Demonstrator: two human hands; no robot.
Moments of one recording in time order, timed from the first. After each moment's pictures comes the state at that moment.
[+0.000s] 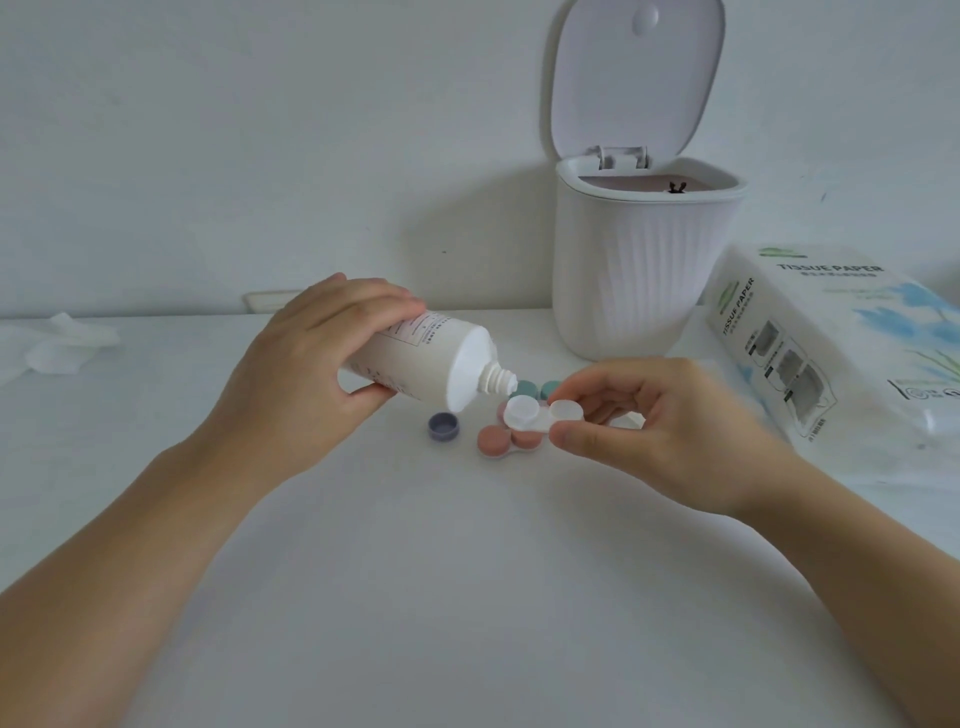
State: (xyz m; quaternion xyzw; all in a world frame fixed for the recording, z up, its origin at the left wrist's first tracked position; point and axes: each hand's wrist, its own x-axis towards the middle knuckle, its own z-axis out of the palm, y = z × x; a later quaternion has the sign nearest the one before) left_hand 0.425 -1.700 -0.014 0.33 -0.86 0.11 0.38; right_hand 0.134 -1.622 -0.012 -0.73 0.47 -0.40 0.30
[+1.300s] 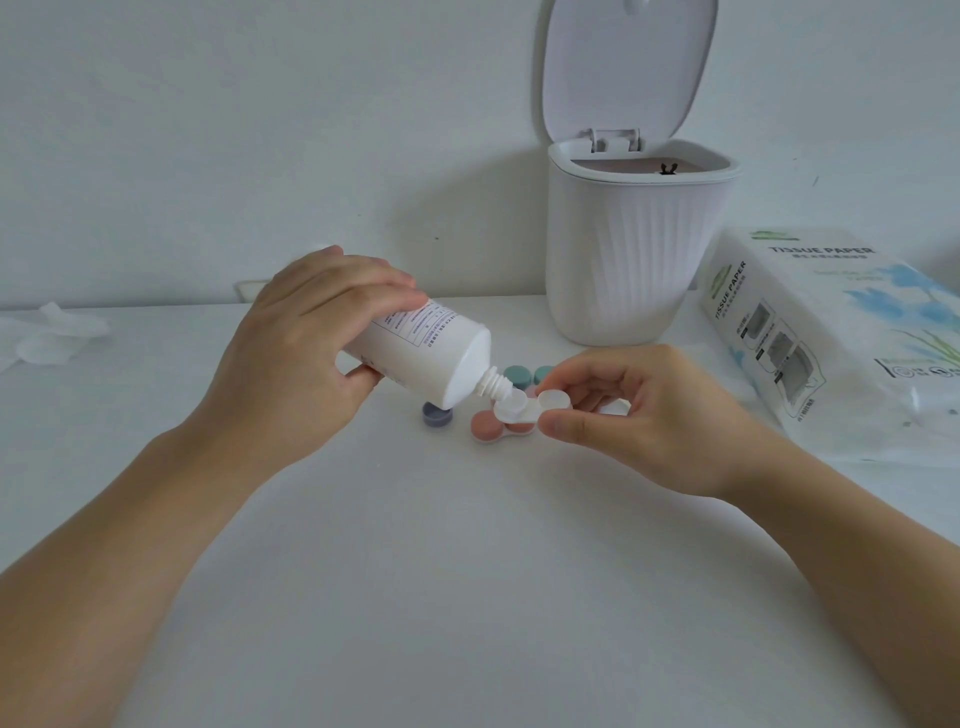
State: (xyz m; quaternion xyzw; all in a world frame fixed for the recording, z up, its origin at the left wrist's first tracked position) left_hand 0.422 -1.697 -0.007 0.29 -0.86 0.17 0.38; right_hand 0.133 -1.628 -0.019 -0.76 0.46 -0.37 0.28
